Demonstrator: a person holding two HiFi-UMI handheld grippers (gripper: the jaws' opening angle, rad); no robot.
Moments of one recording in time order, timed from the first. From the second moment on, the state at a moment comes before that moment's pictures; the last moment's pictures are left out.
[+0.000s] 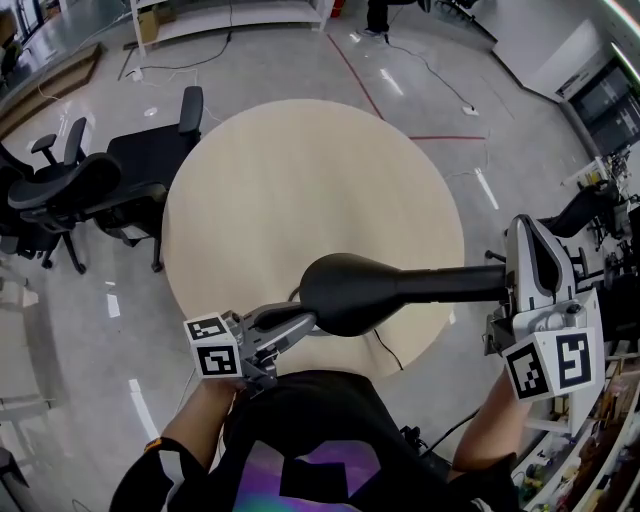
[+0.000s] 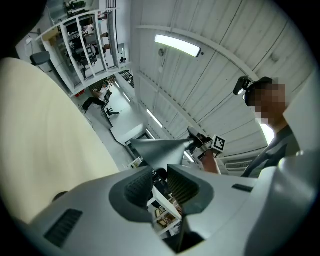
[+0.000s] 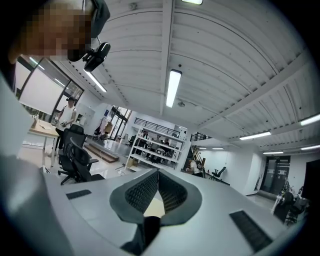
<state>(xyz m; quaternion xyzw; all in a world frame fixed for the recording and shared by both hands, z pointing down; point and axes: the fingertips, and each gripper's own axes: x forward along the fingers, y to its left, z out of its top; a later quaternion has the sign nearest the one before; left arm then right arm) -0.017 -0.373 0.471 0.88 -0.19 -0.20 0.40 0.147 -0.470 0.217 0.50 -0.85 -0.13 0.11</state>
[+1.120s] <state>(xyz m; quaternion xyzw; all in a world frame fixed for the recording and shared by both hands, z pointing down) -0.068 -0.391 0.295 0.93 -0.23 -0.20 0.18 0.222 -0.464 0.270 0.57 -0.82 -0.03 0.06</state>
